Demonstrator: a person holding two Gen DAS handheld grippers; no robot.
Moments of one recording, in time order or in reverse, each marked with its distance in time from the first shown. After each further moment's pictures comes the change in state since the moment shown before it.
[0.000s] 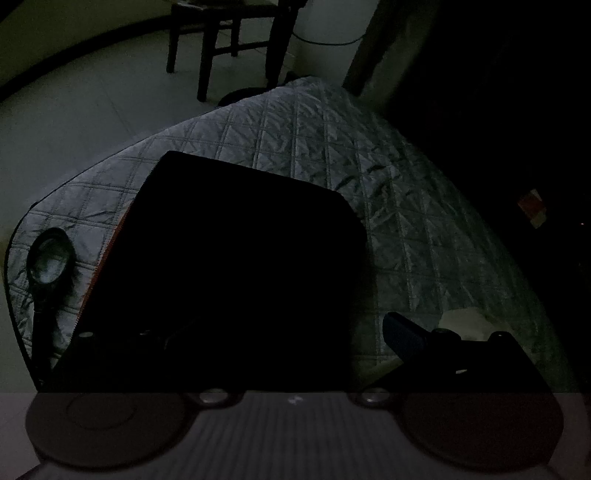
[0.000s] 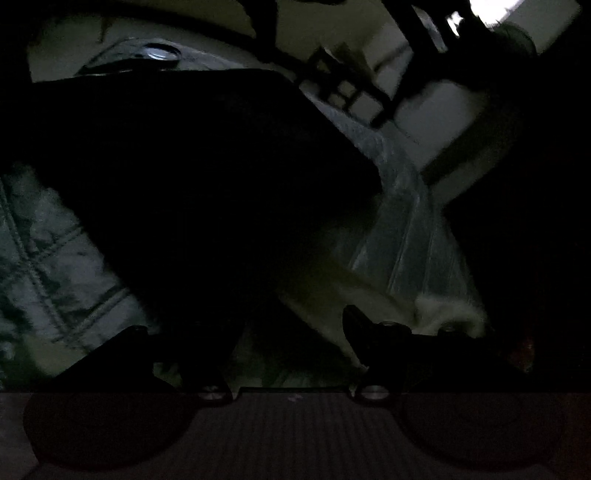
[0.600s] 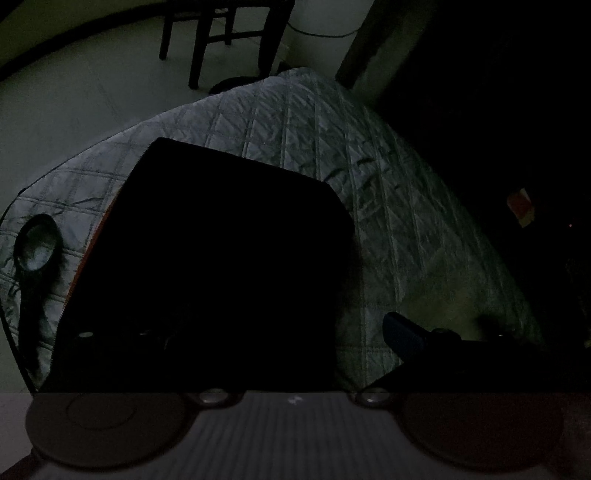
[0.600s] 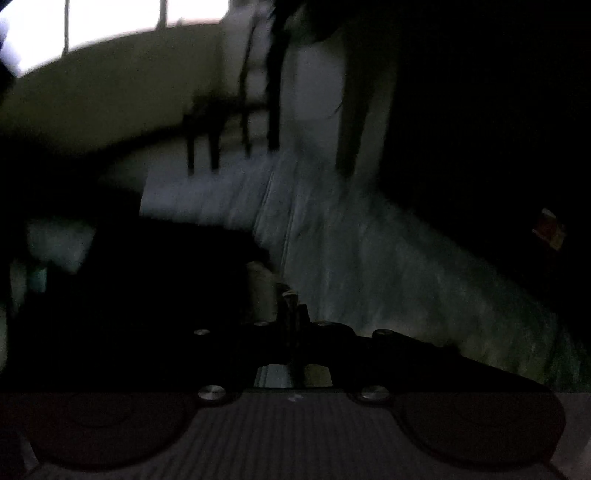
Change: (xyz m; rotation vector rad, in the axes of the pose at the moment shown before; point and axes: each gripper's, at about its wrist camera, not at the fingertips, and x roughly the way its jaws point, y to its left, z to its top) left arm 0.000 0.002 -0.002 -0.025 0.034 -0.048; right arm -0.002 -0.179 0.037 0.780 -0.101 0.067
